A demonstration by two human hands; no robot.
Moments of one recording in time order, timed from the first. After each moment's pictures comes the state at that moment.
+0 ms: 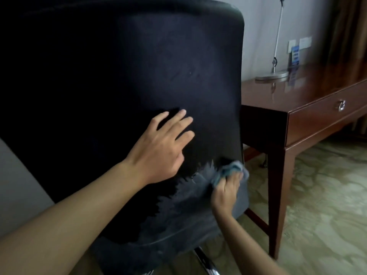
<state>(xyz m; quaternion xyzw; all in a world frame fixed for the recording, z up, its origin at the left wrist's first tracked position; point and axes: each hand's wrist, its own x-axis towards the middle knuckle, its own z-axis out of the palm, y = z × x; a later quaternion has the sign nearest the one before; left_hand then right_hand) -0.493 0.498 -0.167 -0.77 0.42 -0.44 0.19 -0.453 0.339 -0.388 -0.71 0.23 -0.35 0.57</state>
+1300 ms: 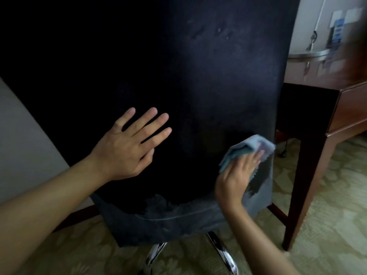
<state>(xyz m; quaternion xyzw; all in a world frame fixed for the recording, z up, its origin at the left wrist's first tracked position) -0.451 0.639 -0.220 -0.72 0.41 -0.49 0.28 -0.450 0.389 -0.388 -0.74 0.12 -0.53 0.40</state>
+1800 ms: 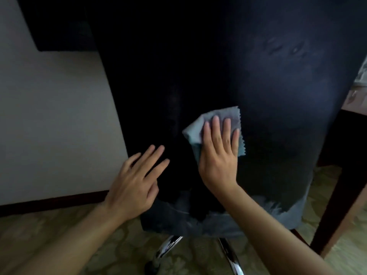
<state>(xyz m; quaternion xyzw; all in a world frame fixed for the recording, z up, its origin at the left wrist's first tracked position) -0.524 0.718 -0.312 -0.87 0.27 -0.41 0.05 -0.455 0.493 -0.303 -0.77 -0.15 -0.60 0.14</state>
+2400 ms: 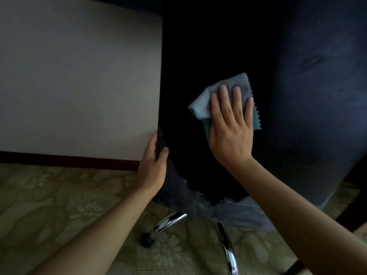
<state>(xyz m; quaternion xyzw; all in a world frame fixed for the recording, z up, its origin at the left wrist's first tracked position) -0.514 0.718 -0.374 -0.75 -0.05 -0.26 -0.61 -0.449 0.536 -0.279 -0.76 -0.25 -0.60 0.01</state>
